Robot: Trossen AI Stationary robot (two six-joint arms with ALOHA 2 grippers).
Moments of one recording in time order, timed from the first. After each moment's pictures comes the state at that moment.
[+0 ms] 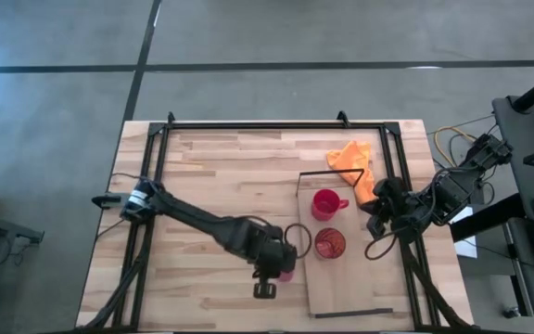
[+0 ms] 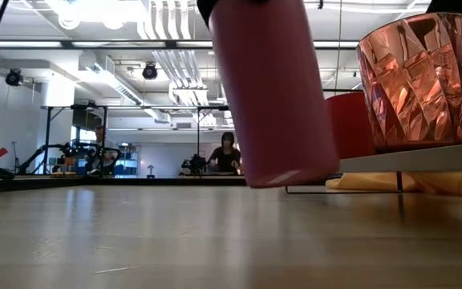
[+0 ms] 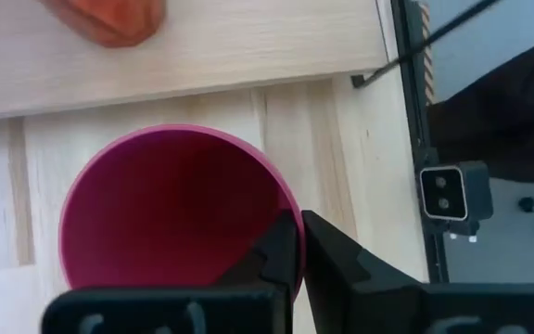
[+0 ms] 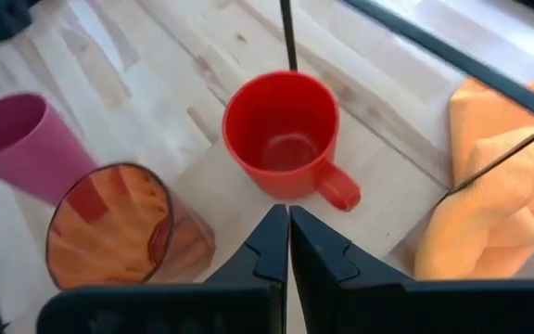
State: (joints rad) left arm -0.37 2.03 1.94 -0.94 0.06 -0.32; right arm 0.68 0.98 1.05 -1.24 0.62 1.26
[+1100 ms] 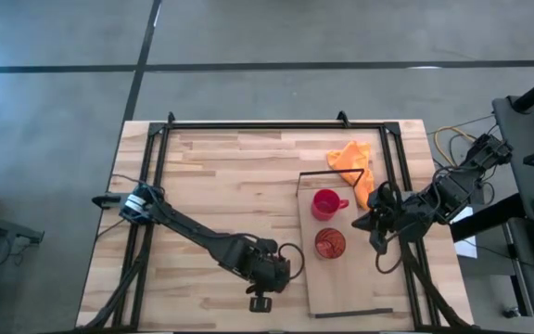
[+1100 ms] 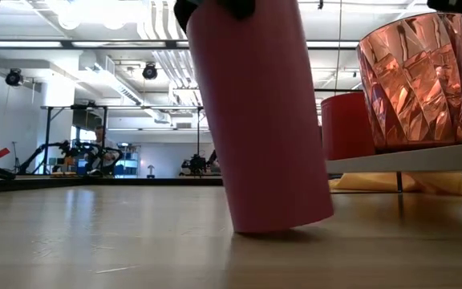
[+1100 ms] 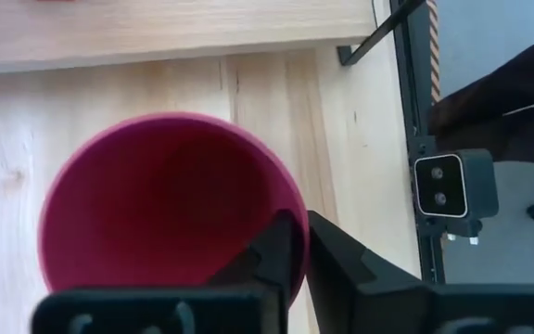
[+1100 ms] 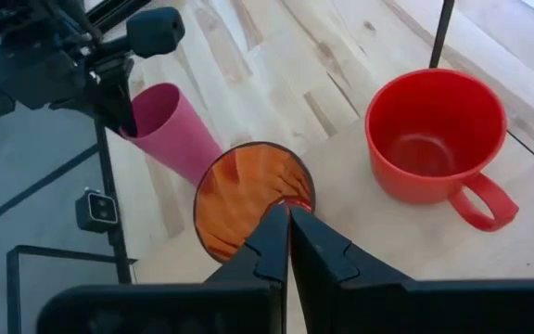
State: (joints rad) left arm -0.46 2.03 1.83 -0.83 0.00 -0.41; right arm 0.68 0.98 1.05 -0.95 0.46 1.04
